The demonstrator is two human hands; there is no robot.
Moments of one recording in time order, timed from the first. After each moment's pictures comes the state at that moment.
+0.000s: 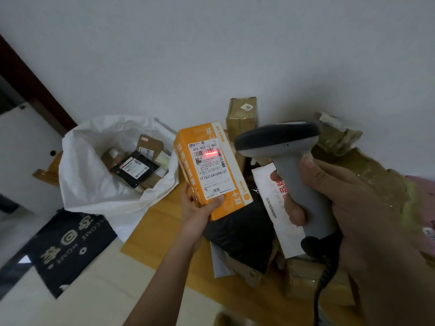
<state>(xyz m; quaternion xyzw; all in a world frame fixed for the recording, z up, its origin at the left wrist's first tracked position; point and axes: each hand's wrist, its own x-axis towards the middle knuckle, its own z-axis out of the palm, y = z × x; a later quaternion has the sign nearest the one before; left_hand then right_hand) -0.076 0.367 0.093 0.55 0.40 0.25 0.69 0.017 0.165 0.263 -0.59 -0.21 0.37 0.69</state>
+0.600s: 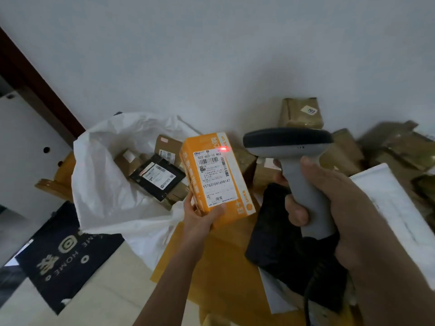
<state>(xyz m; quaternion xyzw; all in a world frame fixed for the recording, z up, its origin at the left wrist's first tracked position) -0.128 0.553 0.036 0.52 0.43 0.21 0.71 -0.018 0.367 0.218 -0.59 -0.18 0.39 0.69</state>
